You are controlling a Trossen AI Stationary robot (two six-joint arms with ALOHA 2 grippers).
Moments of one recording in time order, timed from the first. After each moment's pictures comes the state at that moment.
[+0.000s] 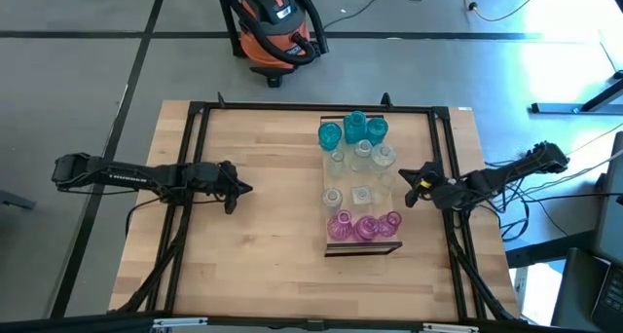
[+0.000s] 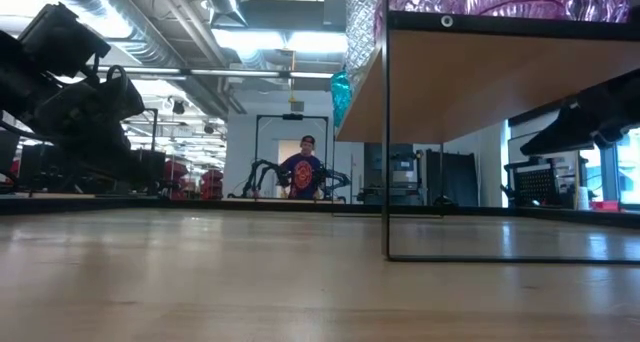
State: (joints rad) left arm 0.09 0.58 0.01 0.02 -0.06 -0.39; right arm 0.39 0.36 0.16 -0.54 0.88 0.70
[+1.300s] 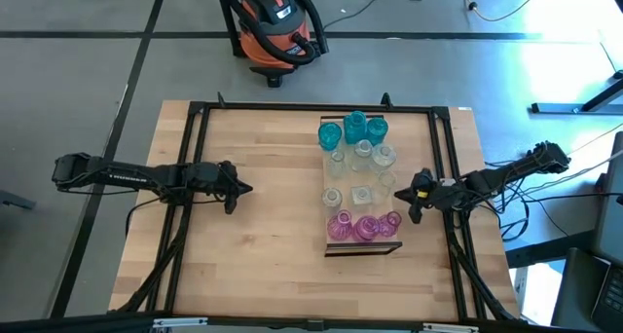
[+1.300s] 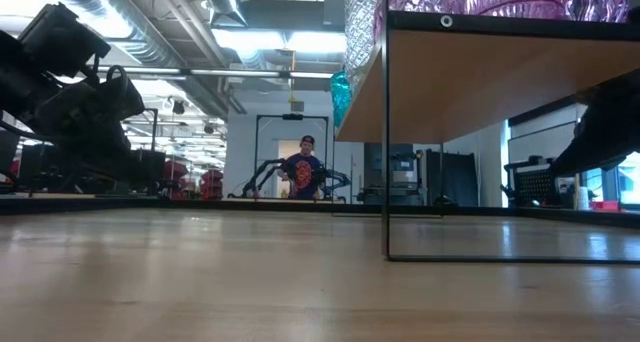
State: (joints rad) left arm 0.09 0.58 0.01 0.02 -0.06 -0.39; right arm 0.39 0.38 0.16 -0.52 0.47 0.70
